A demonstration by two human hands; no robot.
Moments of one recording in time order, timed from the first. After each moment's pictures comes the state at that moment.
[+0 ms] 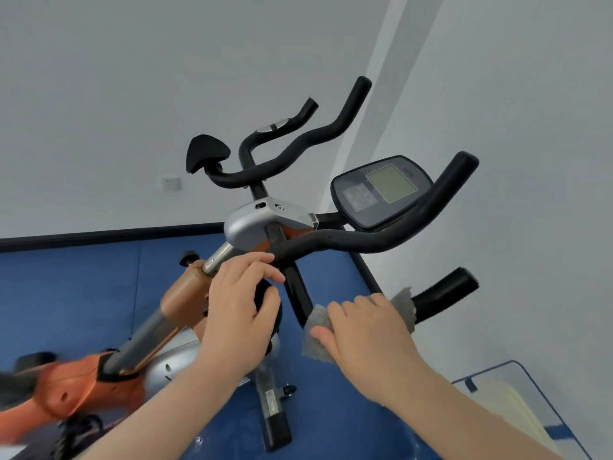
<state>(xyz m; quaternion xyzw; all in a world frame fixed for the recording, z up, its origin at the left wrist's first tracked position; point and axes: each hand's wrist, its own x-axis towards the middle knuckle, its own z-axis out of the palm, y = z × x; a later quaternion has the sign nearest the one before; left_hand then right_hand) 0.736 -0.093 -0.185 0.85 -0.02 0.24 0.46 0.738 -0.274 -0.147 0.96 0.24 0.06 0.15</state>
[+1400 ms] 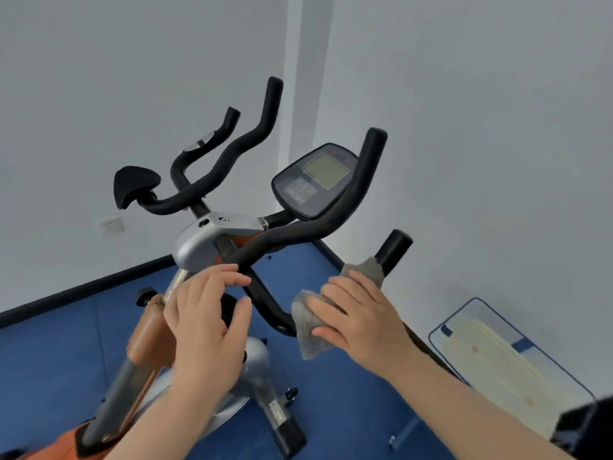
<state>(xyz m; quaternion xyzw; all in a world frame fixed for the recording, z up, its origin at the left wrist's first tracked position) 0.726 -0.097 -0.170 0.86 -0.07 0.22 0.45 0.732 -0.330 -0.190 0.91 0.28 0.31 0.06</state>
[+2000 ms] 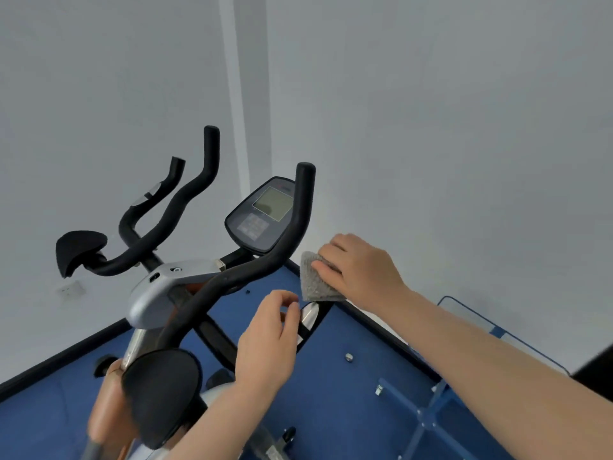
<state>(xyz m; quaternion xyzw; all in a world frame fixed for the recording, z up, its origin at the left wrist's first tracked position) 0.758 -0.207 -0.171 0.86 -0.12 0.02 0.49 0.775 -0.388 -0.114 0.93 0.13 0.33 -0.03</state>
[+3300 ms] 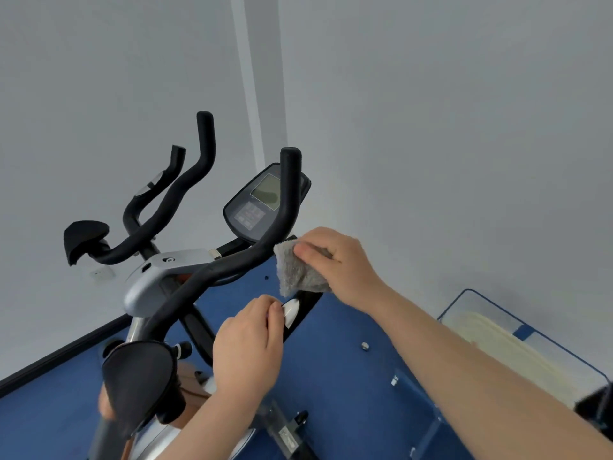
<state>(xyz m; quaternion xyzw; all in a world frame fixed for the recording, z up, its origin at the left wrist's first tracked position) 0.750 -0.216 -0.179 0.93 -0.12 0.17 0.30 0.781 -0.387 -0.113 0.85 0.12 0.17 -0.49</state>
